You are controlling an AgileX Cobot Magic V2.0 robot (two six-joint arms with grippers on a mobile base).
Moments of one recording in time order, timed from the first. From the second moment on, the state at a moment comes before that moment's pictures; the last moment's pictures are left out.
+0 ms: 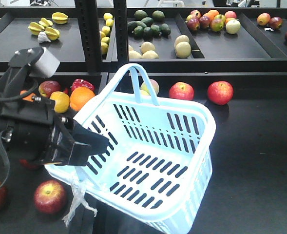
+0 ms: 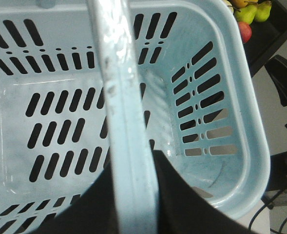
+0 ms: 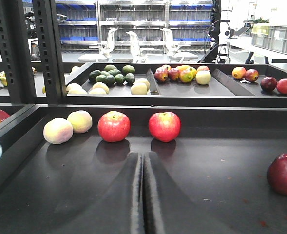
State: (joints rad) left arm -0.55 1.15 -1.10 -0.60 0.87 0.23; right arm 0.03 -0.01 0.03 -0.02 0.09 0.01
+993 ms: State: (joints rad) left arm -0.55 1.15 -1.09 -0.60 0.89 0.23; right arm 0.03 -0.01 0.03 -0.02 0.09 0.01
